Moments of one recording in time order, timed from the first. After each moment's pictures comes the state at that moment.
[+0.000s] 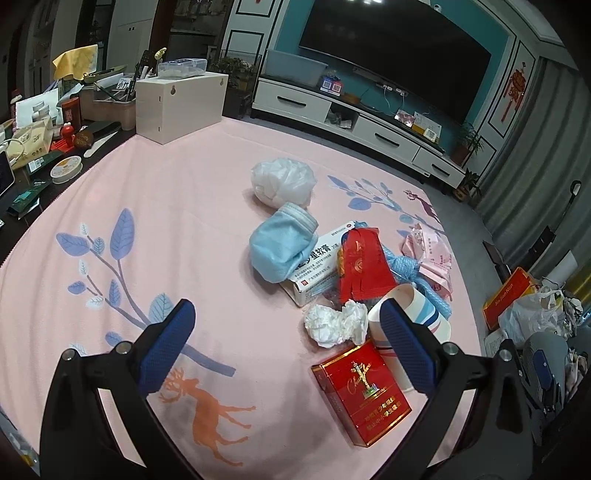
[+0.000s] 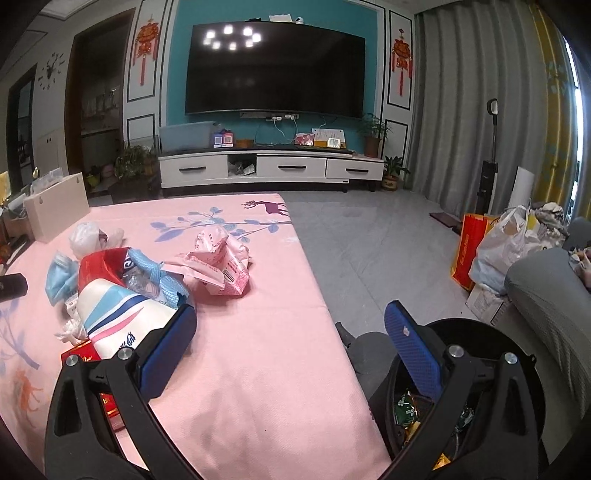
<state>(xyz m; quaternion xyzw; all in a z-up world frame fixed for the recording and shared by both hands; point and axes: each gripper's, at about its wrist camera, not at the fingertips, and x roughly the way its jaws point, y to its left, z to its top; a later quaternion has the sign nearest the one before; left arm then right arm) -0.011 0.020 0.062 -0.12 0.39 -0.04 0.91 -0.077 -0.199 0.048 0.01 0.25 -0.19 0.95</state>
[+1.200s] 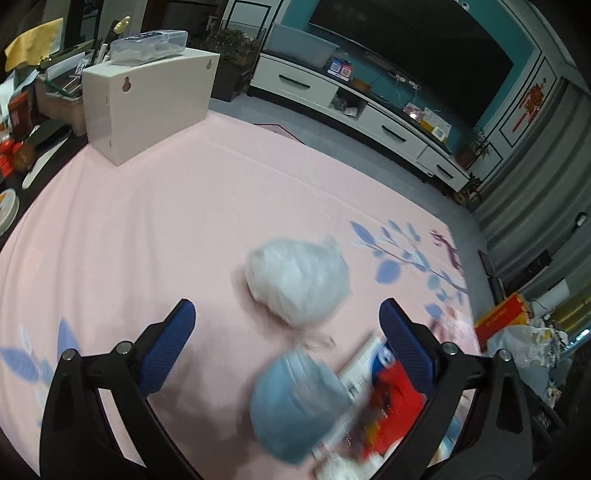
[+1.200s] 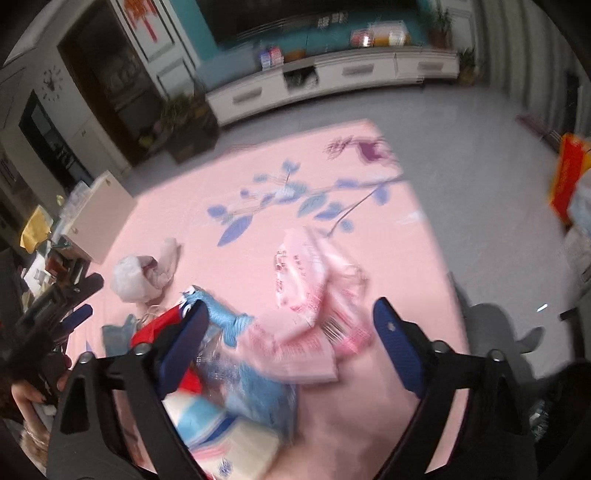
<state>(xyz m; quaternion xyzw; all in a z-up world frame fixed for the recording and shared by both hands) 0.162 0.047 0.051 -0.16 0.44 -0.06 0.88 0.108 -0.216 0.046 0.17 0.44 -0.02 0.88</state>
